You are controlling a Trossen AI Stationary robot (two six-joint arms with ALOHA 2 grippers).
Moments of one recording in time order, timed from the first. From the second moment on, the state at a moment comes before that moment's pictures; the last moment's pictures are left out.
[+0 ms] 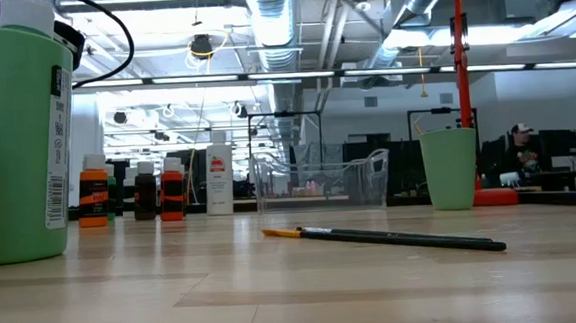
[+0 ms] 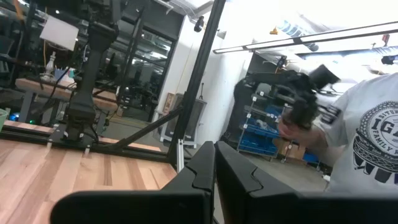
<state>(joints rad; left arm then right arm) -0.48 0.19 0.01 0.47 -0.13 -0.28 0.07 1.40 1.51 -0.66 0.66 0.37</state>
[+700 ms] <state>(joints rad) -0.48 0.19 0.01 0.47 -0.13 -0.28 0.02 0.68 0.59 0.05 0.86 0.11</state>
